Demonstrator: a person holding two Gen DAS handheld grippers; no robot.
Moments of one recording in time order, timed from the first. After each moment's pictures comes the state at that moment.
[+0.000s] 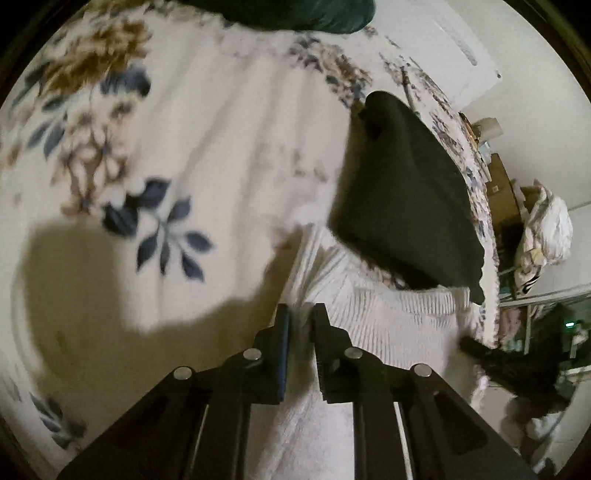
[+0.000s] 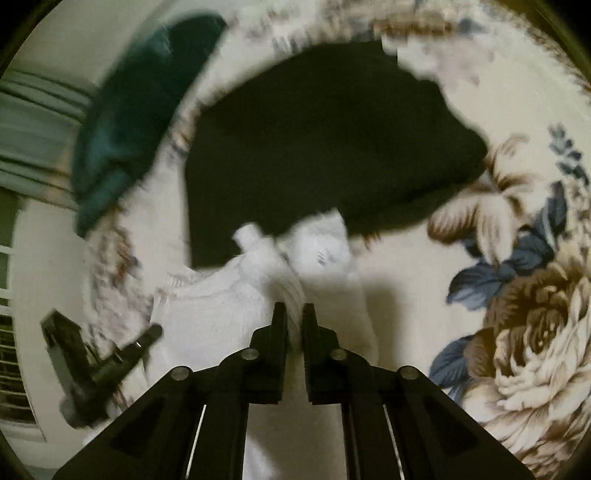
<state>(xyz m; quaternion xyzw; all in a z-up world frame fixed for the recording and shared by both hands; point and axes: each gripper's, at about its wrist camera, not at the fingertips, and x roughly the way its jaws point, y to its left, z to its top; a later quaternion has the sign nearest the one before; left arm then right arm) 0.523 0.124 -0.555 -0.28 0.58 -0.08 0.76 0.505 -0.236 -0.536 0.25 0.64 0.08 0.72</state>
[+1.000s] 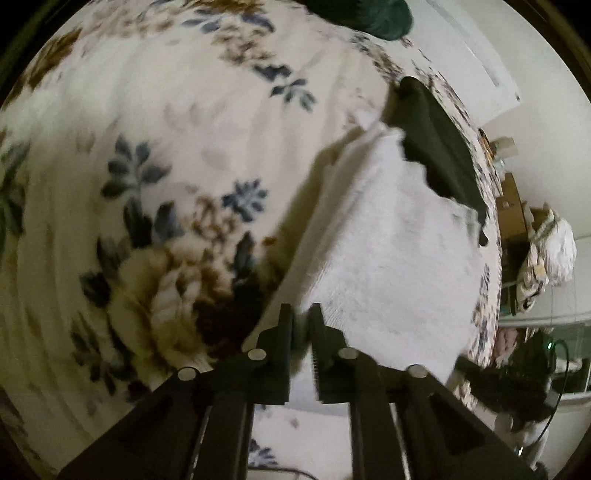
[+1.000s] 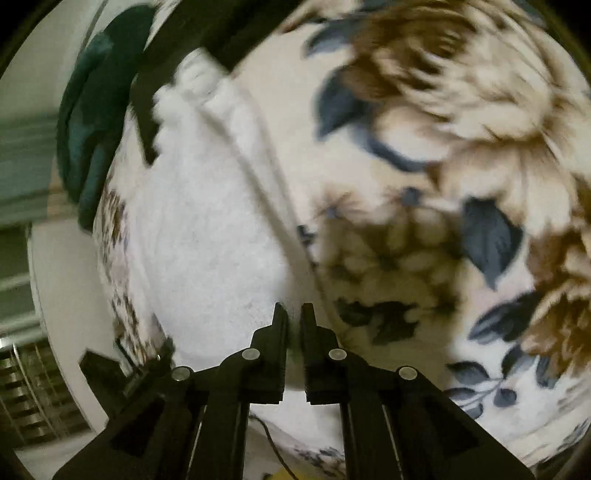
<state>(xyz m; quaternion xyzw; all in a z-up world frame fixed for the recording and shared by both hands) 0.352 0.131 -0.545 -0.31 0.58 -0.02 0.75 0.334 -0.268 -0.561 0.33 0.67 0.10 0.65</state>
